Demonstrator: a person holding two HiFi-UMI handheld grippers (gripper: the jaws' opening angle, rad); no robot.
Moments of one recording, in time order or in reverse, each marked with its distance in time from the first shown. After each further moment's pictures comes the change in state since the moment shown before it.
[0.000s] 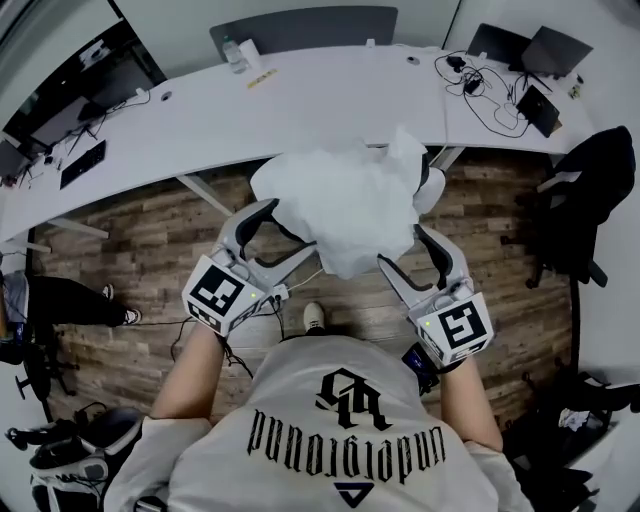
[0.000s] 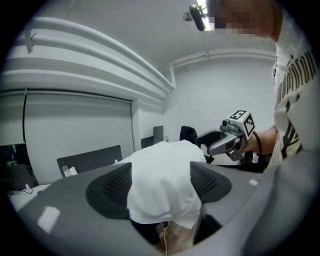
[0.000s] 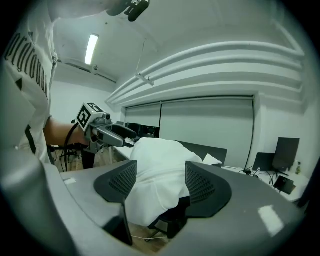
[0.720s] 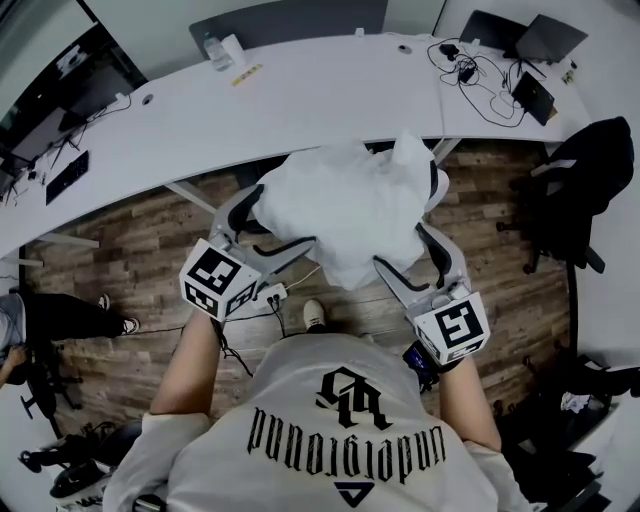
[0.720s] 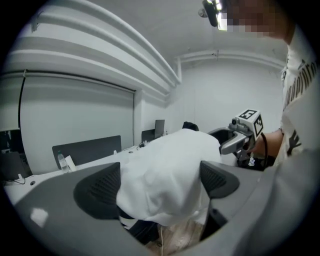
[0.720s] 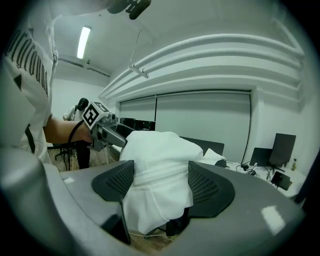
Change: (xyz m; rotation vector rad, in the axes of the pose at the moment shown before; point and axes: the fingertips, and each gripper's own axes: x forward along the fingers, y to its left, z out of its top) left arm 0.035 0.063 -0.033 -0.088 0.073 -0.048; right arm 0.043 -0.012 -0.014 0.022 0.070 -0.050
